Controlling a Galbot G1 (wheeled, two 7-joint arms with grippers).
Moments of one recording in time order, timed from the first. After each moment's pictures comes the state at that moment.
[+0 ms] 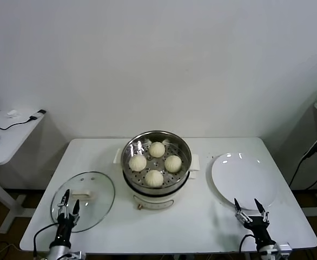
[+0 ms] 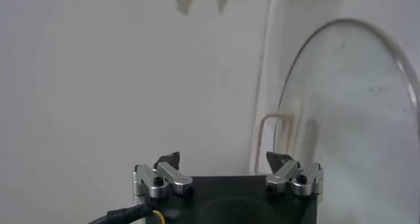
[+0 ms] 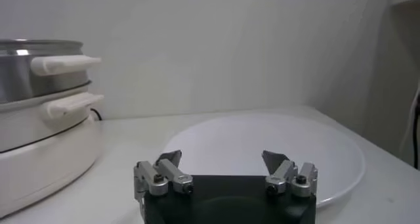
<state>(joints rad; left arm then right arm) 1.49 -1.35 -0.68 -1.52 1.23 -0.09 -0.45 -1.58 1.19 0.60 1.67 0.47 0.21 -0.07</state>
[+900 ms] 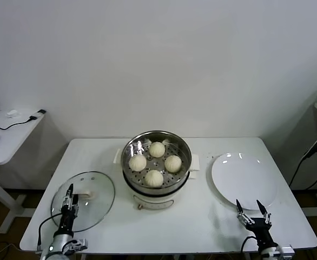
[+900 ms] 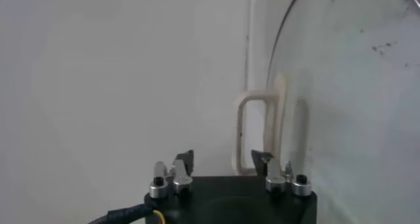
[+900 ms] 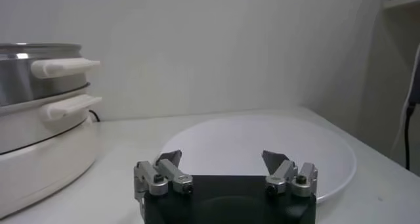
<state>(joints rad) 1.36 -1.34 -0.65 -1.38 1.29 -0.03 -0.46 -1.60 1.21 0.62 1.68 0.46 0.21 -0.08</state>
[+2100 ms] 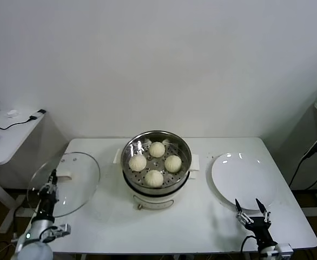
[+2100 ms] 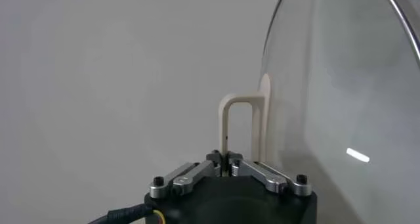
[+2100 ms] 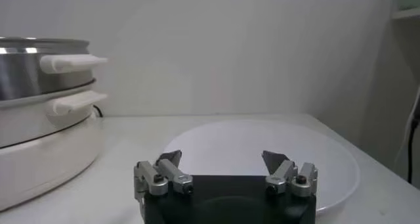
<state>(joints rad) 1.45 -1.18 -0.69 -1.73 1.11 0.12 -0.29 -1.60 1.22 0.63 1.70 0.39 0.20 -0.08</state>
